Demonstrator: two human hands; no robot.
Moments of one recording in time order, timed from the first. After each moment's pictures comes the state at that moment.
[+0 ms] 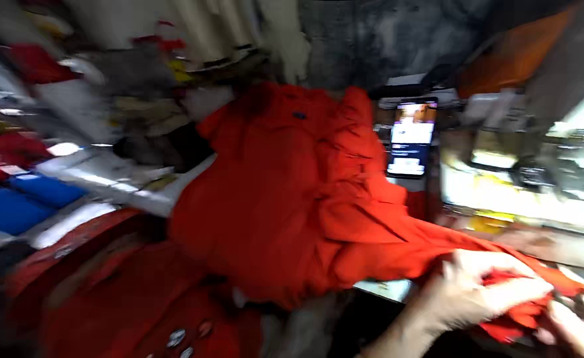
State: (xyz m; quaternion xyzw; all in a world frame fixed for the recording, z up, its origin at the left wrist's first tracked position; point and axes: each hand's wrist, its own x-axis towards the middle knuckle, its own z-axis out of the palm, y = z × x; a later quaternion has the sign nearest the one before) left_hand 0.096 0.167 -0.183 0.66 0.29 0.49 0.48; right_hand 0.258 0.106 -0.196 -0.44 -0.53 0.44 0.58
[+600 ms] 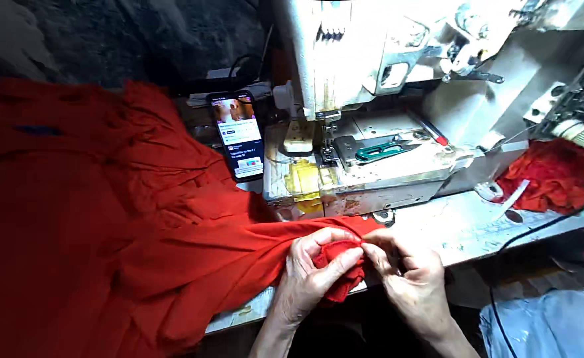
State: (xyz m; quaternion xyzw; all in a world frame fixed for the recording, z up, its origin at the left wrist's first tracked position) left_hand 0.096 0.172 -0.201 0.68 0.29 0.48 0.48; right_hand 0.258 0.117 -0.203 -0.47 -0.61 0.14 0.62
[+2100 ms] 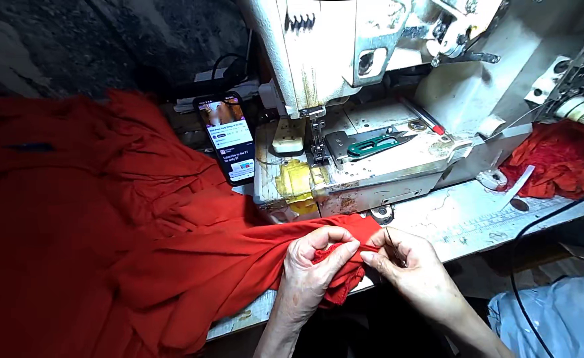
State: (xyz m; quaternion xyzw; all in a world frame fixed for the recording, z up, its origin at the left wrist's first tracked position) left_hand 0.102 0.172 -0.199 0.67 0.31 0.49 0.46; right_hand 0.277 0.114 -0.192 -0.56 -0.54 0.38 0.50
